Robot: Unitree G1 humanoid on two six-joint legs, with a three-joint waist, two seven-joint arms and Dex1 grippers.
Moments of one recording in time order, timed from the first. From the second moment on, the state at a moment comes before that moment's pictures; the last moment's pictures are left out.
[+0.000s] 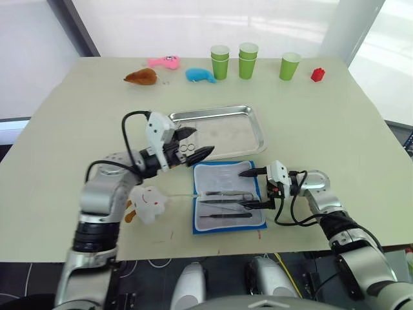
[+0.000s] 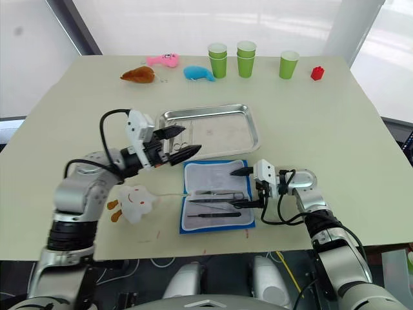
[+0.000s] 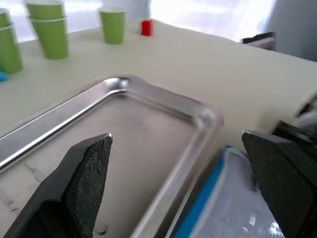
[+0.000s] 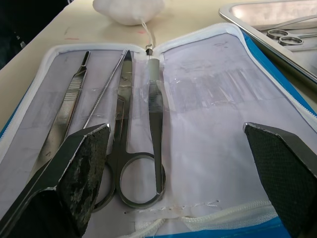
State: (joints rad) left arm -0.38 0.66 0.10 -0.14 -0.48 0.52 -1.02; right arm -0.53 -0.27 0.20 0.68 0.16 -0.31 1.38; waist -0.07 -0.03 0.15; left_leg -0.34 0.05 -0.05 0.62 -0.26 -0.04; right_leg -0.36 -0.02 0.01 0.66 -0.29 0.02
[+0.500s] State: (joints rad) left arm -0.32 1.16 0.05 0.04 -0.70 0.13 -1.56; right arm -0.53 -0.27 0.20 0.68 0.15 -0.31 1.38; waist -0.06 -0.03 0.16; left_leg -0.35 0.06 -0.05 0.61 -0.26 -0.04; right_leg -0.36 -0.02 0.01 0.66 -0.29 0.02
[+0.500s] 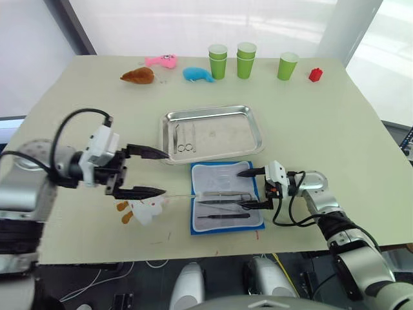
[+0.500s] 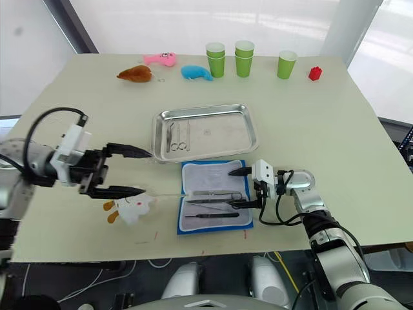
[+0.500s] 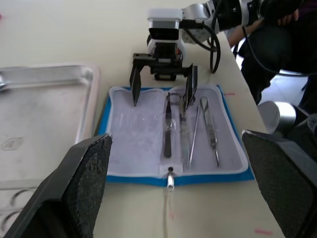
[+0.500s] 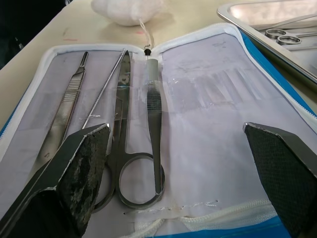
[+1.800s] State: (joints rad) left arm -0.47 0.94 -0.21 0.08 -0.51 -0.03 -1.56; right arm -0.55 -0.32 0.20 0.69 0.17 -0.35 1.52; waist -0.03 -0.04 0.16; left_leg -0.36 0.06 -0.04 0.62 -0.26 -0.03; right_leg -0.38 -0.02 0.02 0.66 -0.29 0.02
